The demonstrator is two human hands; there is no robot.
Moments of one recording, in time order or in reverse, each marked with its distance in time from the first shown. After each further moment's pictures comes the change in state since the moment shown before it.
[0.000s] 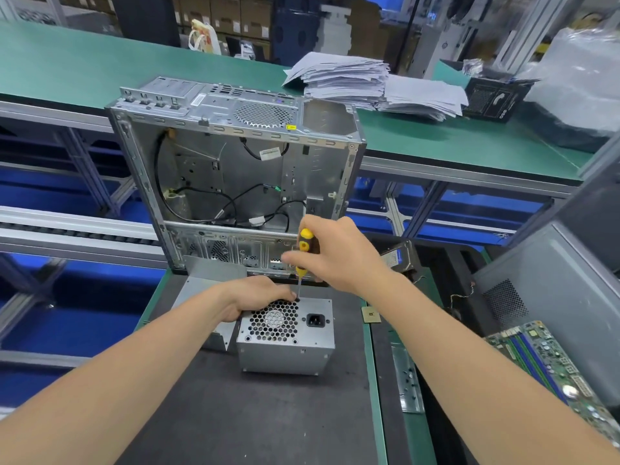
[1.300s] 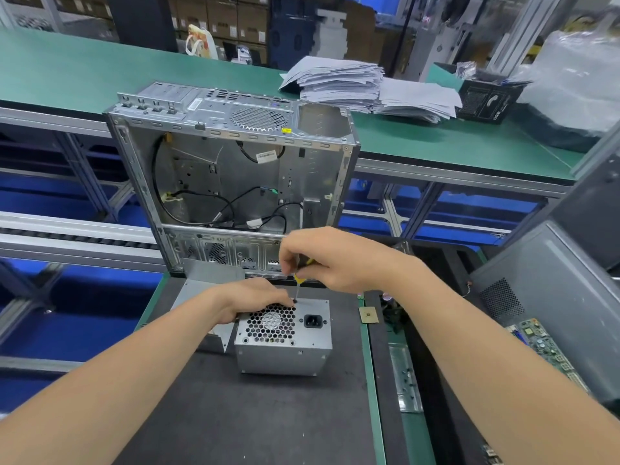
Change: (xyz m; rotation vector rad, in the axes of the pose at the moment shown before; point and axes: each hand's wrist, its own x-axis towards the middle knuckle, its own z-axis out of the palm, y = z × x) left_hand -0.016 0.006 -0.001 0.043 -0.019 0.008; right_hand -0.001 -0.002 -0.032 -0.114 -0.423 -0.364
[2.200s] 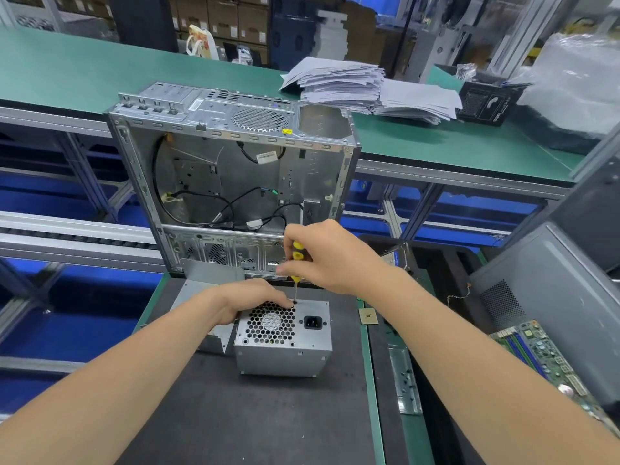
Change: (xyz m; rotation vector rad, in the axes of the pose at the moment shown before) left_hand -0.002 -0.004 0.000 -0.163 -0.035 0.045; right_hand 0.013 -0.001 0.019 -0.024 0.266 0.174
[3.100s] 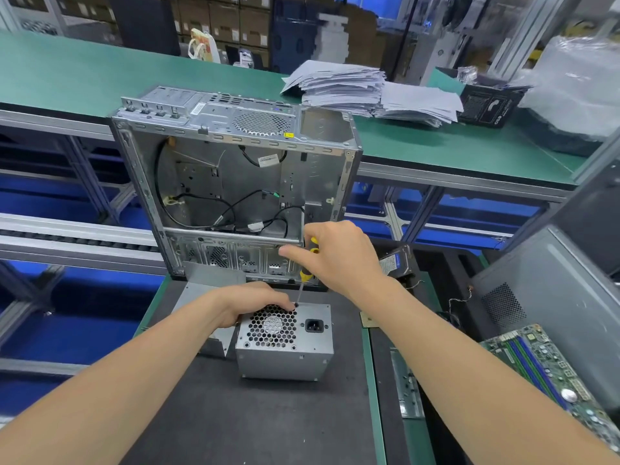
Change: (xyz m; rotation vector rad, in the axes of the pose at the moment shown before) left_hand 0.002 0.000 -0.002 0.001 -0.004 -0.046; right_hand 0.005 0.004 0.014 -0.176 0.292 0.244
